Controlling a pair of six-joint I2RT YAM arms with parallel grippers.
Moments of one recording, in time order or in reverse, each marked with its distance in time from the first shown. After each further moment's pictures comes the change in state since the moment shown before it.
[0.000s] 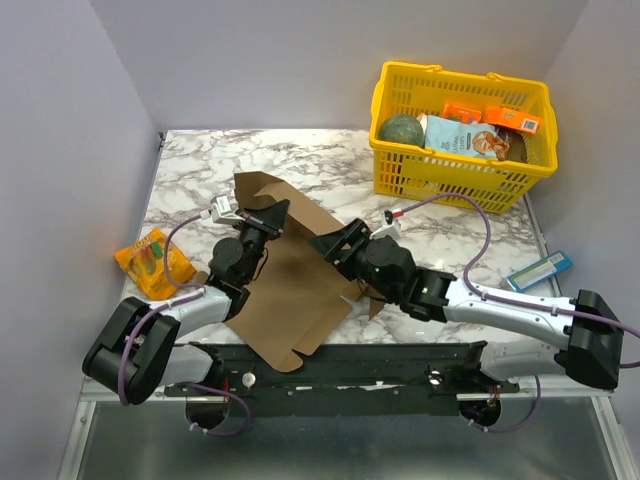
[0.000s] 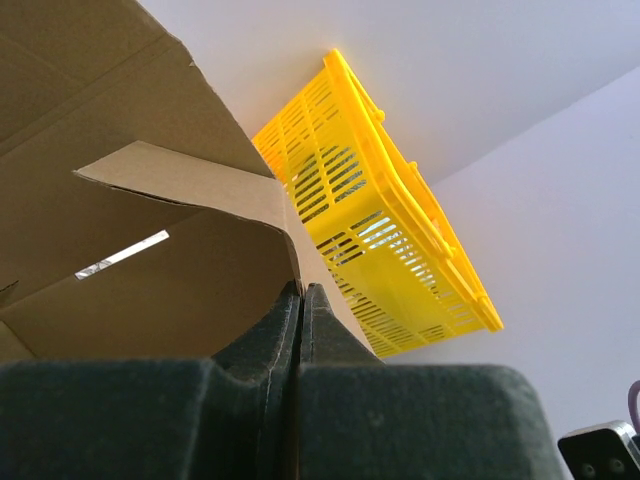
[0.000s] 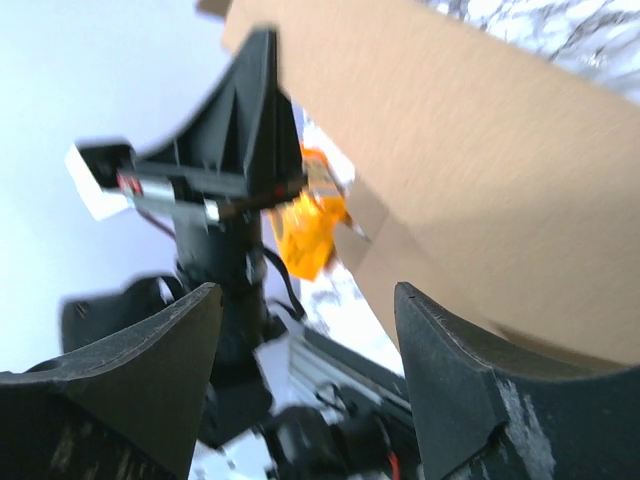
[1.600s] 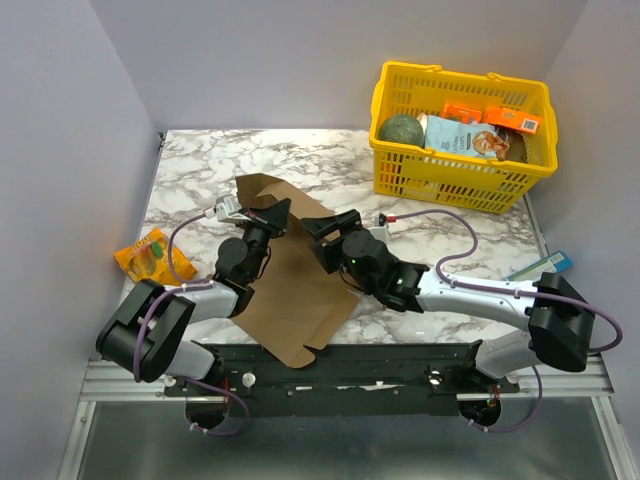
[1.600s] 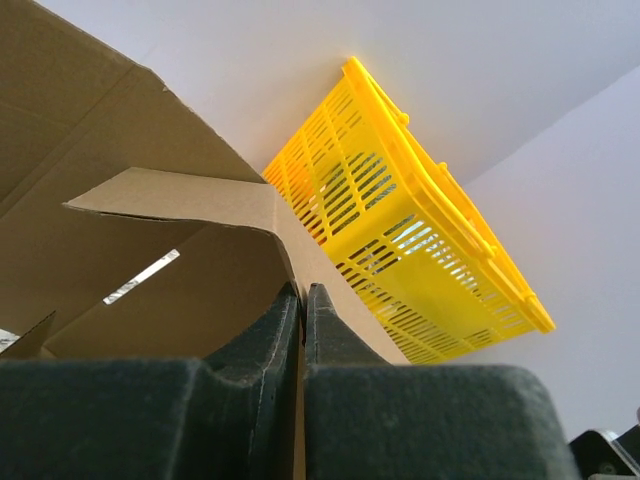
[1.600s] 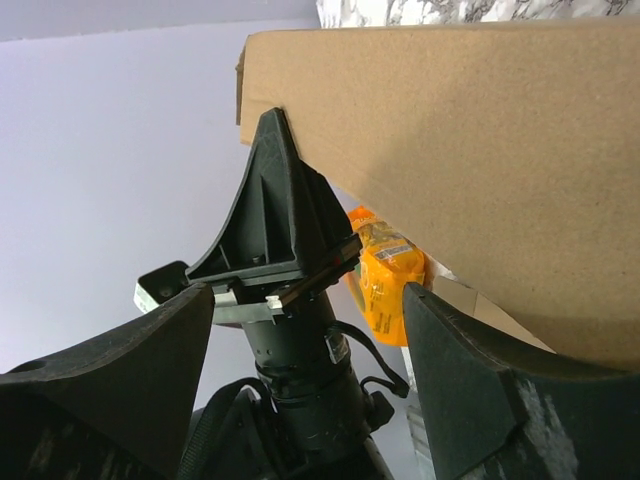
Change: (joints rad) left arm -0.010 0.134 -0.005 0.171 -0.024 0.116; right arm -0.019 0.185 0.066 0.098 0.116 0.364
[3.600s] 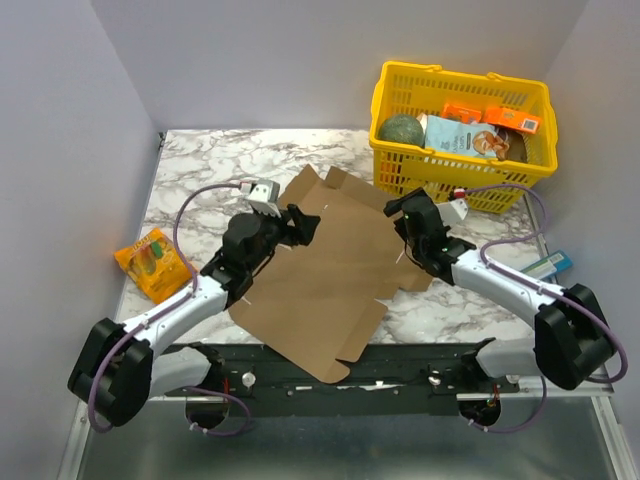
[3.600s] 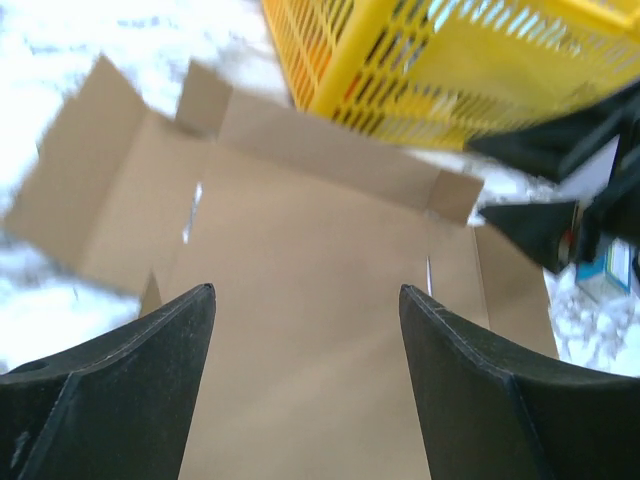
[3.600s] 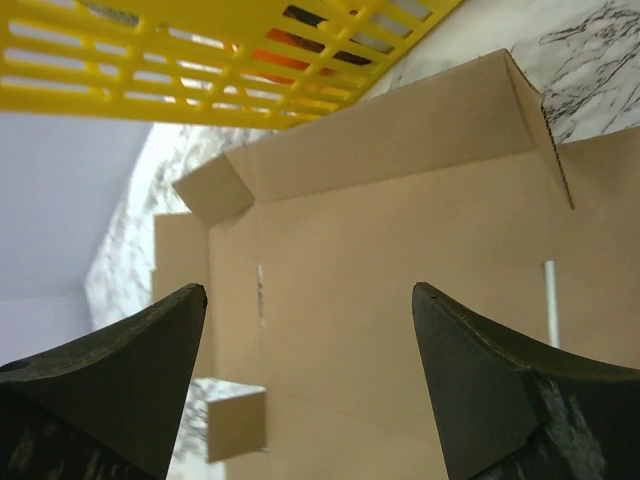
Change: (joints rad) left arm -0.096 -0.297 0.137 -0.787 0.206 0.380; right arm -0.512 -0.081 -0.109 -0.225 0.058 -0.407
